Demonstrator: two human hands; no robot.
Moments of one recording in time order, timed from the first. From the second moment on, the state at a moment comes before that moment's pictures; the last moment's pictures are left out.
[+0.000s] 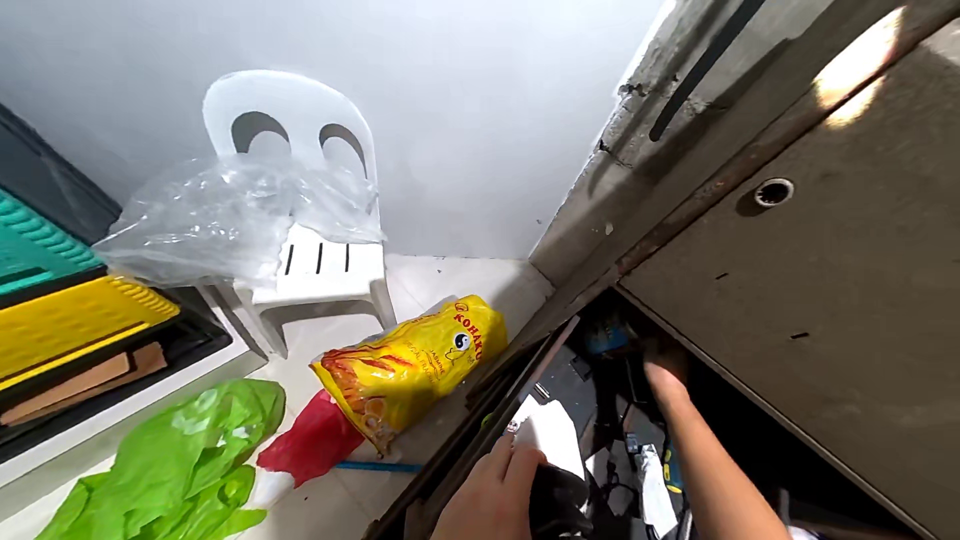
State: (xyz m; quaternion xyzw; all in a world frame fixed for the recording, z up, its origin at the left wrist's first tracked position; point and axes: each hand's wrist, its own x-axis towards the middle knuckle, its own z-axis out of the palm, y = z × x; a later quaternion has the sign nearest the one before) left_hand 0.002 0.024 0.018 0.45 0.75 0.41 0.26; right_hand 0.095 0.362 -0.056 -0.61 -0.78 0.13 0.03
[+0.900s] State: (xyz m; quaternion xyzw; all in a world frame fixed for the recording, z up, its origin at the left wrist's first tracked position) left_hand -0.005 0.022 0.008 0.40 0.76 0.44 0.26; right_hand 0.112 0.343 -0.089 -0.56 -0.42 0.70 0.16
